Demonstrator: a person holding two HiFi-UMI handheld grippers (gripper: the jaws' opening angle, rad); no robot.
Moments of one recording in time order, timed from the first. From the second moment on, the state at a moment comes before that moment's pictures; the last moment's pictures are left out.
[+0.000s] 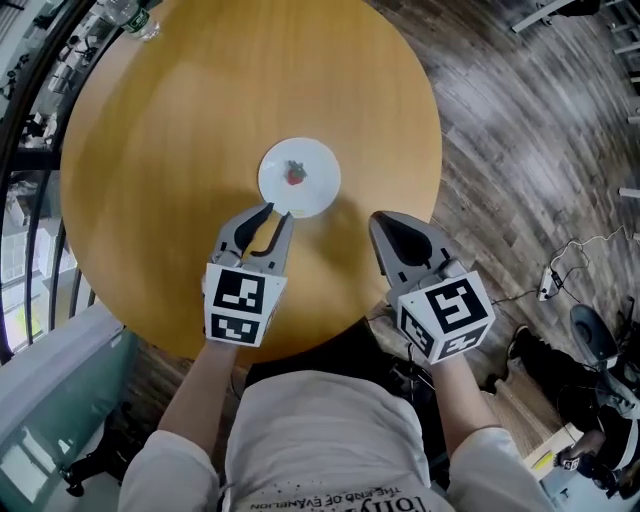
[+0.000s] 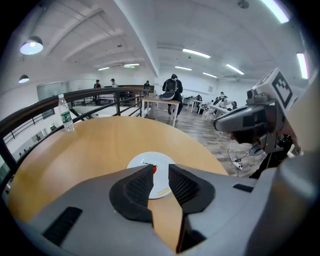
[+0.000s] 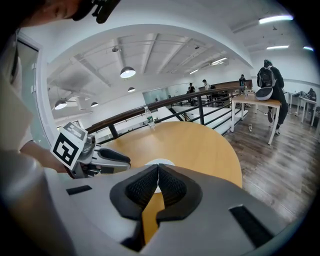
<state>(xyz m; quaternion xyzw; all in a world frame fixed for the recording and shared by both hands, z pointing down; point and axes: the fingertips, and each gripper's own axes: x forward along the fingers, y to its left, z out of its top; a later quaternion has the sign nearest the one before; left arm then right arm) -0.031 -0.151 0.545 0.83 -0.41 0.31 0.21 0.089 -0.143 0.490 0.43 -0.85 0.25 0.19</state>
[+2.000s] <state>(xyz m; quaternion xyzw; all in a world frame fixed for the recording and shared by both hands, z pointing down) -0.083 -0.011 0.372 0.85 -0.46 0.18 0.18 0.049 -0.032 0.340 0.42 -0.88 0.19 0.13</state>
